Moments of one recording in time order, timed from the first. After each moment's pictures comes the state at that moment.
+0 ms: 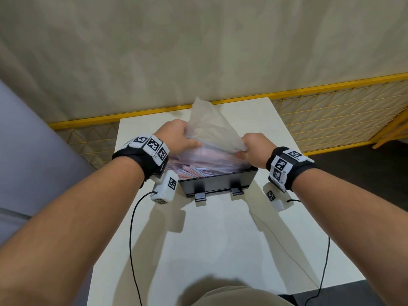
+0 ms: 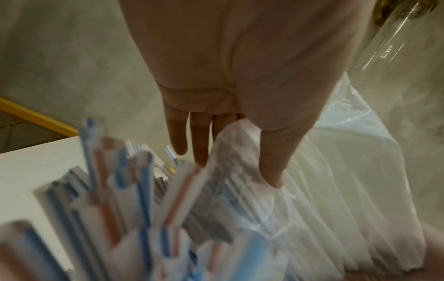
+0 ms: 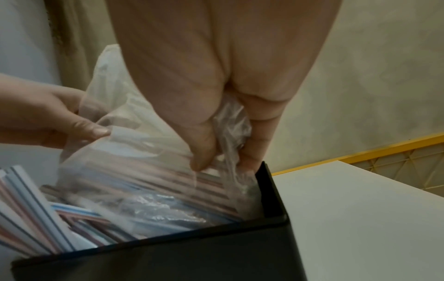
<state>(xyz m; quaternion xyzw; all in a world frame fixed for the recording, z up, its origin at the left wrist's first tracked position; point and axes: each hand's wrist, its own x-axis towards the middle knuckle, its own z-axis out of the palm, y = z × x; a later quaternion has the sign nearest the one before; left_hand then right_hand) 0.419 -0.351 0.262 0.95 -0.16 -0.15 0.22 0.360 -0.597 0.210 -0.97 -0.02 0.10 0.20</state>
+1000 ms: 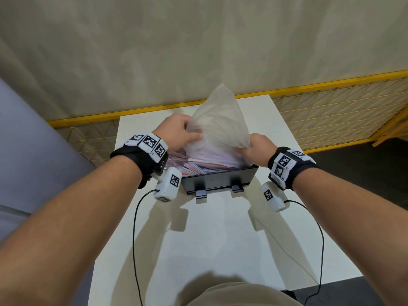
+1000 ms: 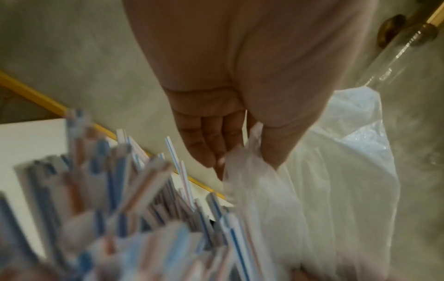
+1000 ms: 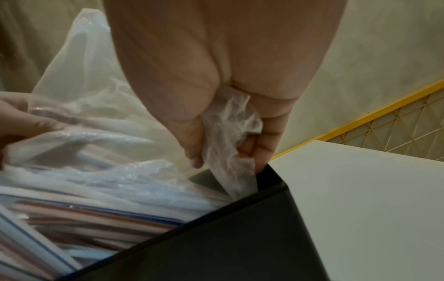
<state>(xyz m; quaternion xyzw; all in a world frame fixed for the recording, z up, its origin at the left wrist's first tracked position) 0.421 -0.348 0.257 0.92 -0.17 -0.13 0.33 0.355 -0.597 0.198 -0.95 0.05 0.11 0.30</state>
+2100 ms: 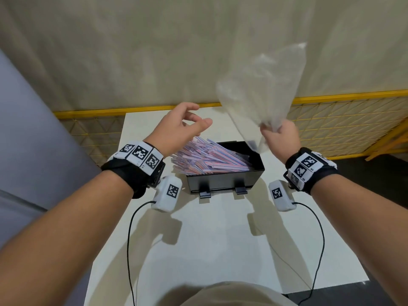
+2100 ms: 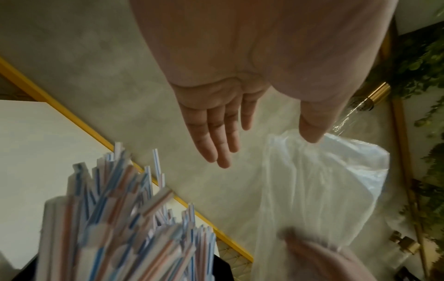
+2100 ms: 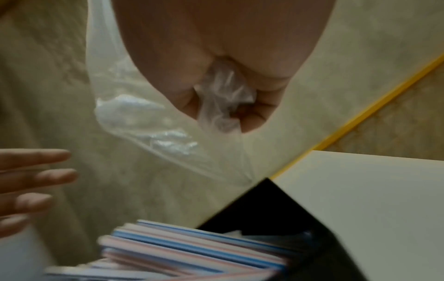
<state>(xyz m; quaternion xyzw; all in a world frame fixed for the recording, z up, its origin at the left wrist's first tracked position) 0.372 -0.319 0.288 0.83 -0.14 -0.09 0.53 0.353 -0.607 0.221 -0.88 0.14 -0.16 0.43</state>
